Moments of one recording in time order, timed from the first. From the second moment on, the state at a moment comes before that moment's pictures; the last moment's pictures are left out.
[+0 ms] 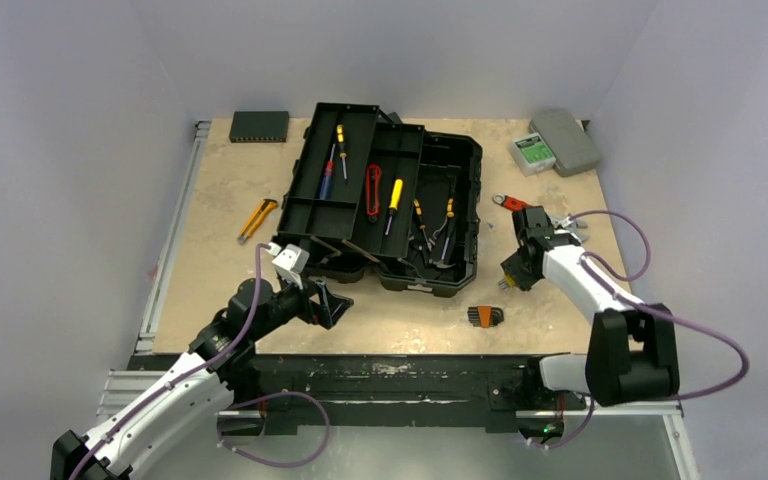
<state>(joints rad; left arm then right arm) -0.65 0.47 0.25 -0.09 0.13 -0.44 0.13 1.34 0.75 -0.66 0.31 1.08</state>
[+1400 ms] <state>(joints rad) -0.65 0.45 0.25 -0.09 0.13 -0.44 0.48 1.75 1.54 -0.40 -0.02 0.62</state>
